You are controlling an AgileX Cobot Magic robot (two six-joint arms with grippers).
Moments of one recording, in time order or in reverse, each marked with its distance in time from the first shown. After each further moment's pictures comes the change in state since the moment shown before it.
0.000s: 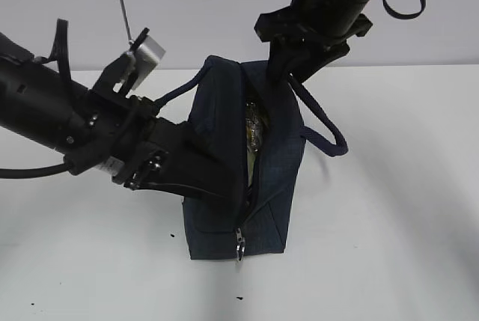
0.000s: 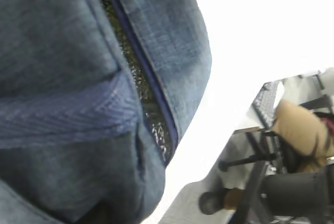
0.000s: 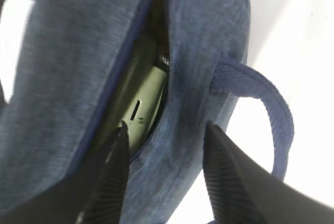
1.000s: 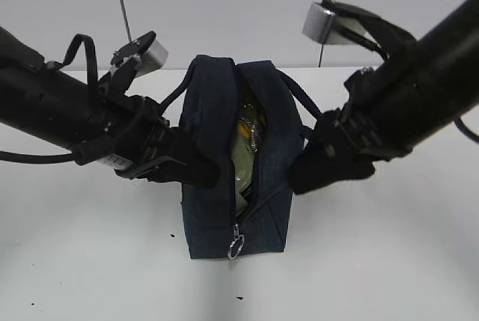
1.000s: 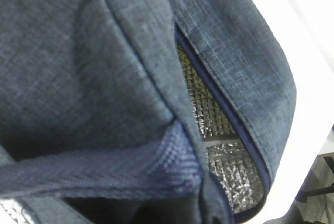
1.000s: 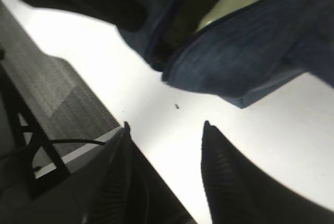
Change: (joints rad) left arm -0.029 0.000 -0.002 0.090 -0.243 0.006; right arm 0.000 -0.477 0.767 0.398 -0.239 -0.511
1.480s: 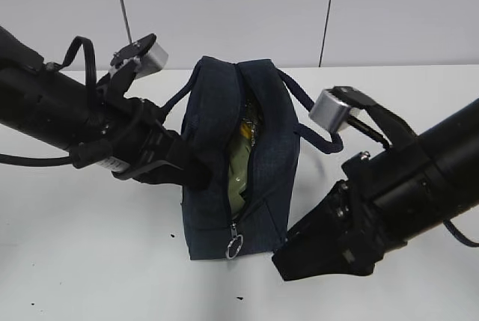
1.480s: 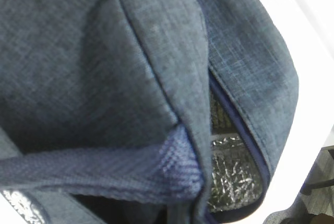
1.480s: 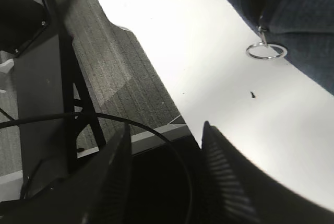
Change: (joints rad) left arm 0.000 0.000 0.000 0.029 0.012 0.000; right arm 0.000 -0.018 0.297 0.362 -0.036 -0.456
